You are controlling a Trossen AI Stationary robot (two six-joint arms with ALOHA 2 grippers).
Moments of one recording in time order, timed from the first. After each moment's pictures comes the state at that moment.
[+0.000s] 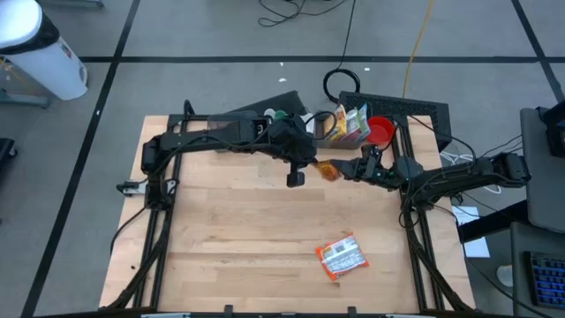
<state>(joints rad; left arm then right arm) 0.14 1.91 1.93 -0.70 0.10 0.20 -0.03 0.95 0.29 0.93 0.18 1.27</state>
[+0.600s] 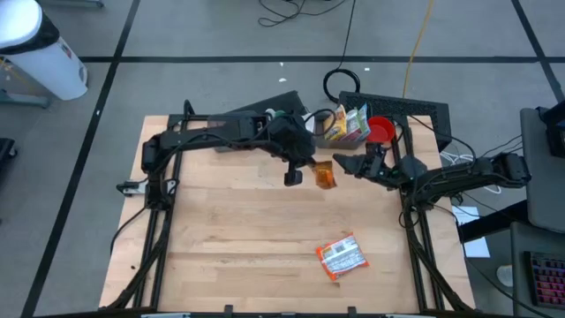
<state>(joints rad) 0.16 1.91 1.93 -0.73 0.18 0.19 -0.03 0.95 0.29 1.02 0.21 1.16</state>
